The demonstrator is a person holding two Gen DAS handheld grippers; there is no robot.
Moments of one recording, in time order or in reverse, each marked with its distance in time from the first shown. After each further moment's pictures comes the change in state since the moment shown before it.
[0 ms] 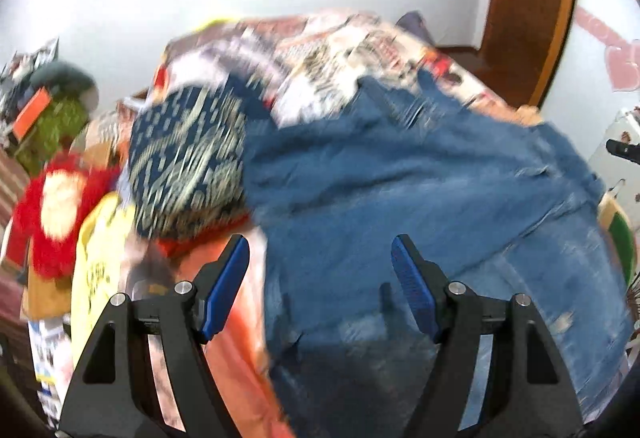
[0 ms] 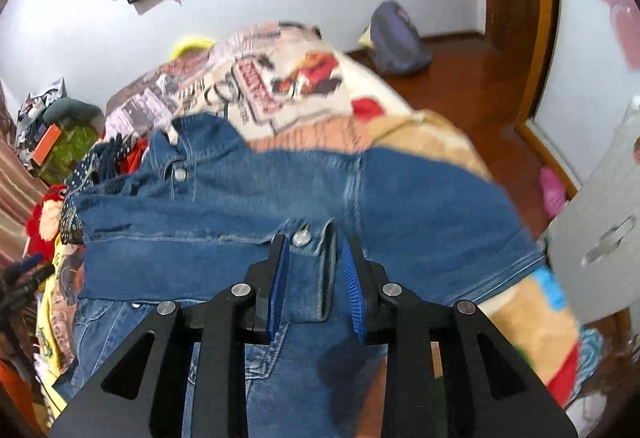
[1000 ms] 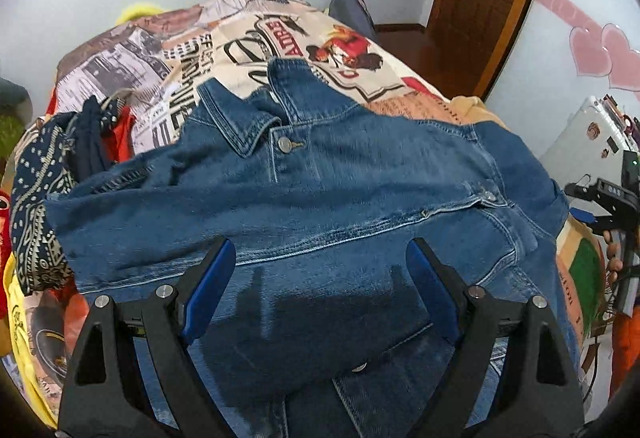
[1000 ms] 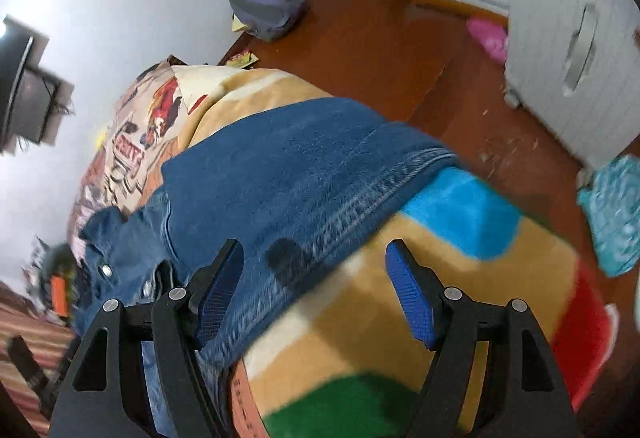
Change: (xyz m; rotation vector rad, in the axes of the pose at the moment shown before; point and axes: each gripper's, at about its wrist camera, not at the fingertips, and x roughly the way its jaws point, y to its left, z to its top) left arm 0.085 -0.130 0.049 0.049 0.109 -0.180; right arm 0.060 -0.181 -0.047 0.636 0.108 0.035
